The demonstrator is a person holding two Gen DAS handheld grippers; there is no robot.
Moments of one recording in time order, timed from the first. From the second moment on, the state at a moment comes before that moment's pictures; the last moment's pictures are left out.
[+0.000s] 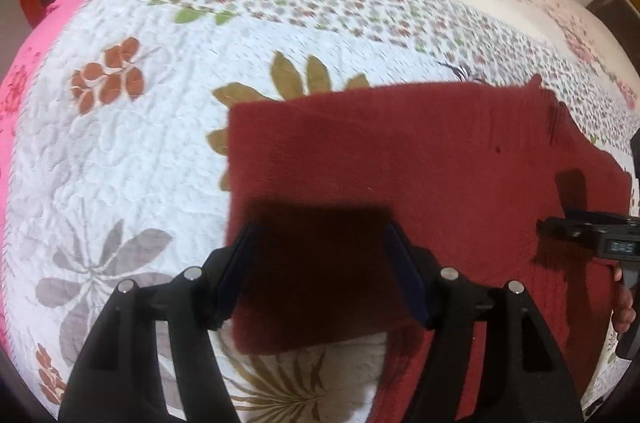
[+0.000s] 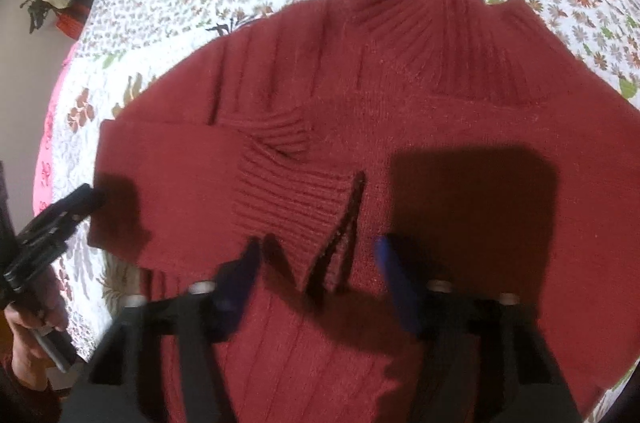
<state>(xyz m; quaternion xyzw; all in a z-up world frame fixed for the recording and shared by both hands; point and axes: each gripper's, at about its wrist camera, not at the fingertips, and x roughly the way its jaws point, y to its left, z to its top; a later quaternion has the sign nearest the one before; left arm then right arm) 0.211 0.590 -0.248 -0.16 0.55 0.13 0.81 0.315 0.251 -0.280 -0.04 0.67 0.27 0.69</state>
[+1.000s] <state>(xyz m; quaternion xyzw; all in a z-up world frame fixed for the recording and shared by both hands) 0.275 0.511 -0.303 -0.10 0.60 0.14 0.78 0.320 0.033 -0.267 0.01 0.66 0.16 0.73</state>
